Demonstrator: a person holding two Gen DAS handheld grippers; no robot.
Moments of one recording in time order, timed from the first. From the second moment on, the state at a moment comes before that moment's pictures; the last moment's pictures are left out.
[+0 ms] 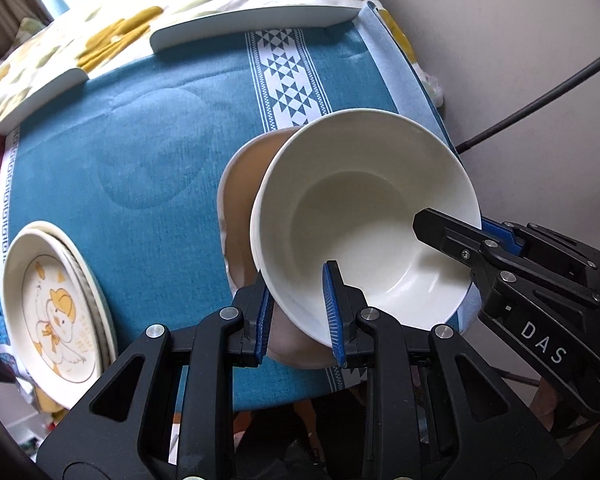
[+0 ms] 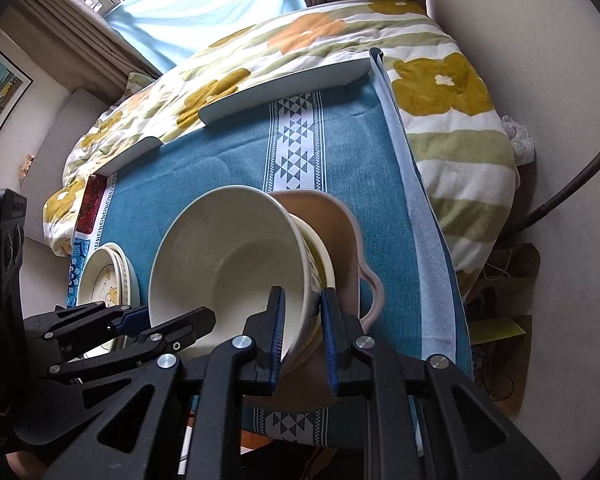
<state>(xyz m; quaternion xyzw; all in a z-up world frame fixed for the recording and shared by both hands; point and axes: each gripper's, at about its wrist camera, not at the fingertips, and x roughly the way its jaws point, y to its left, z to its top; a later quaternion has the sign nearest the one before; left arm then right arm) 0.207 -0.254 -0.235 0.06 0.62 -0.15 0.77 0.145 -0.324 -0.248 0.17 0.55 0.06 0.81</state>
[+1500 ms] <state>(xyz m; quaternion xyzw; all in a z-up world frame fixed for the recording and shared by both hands) 0.210 -0.259 -0.214 0.13 0.59 -0.11 0.79 0.141 -0.334 -0.233 0.17 0.55 0.07 0.82</state>
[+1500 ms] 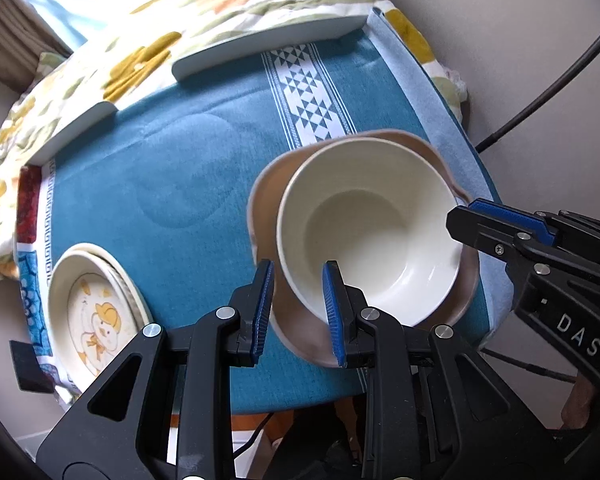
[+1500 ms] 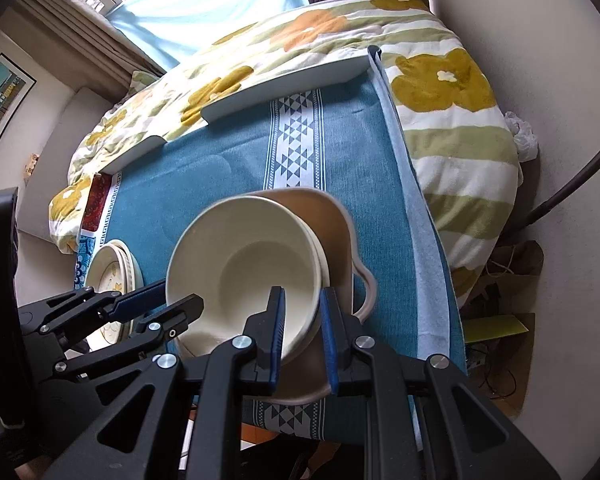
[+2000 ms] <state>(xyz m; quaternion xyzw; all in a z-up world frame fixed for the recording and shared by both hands) 0.197 -0.216 -0.145 0.17 0.52 -0.15 0.82 0.127 -0.342 -0.179 0.04 0.55 0.10 0.83</state>
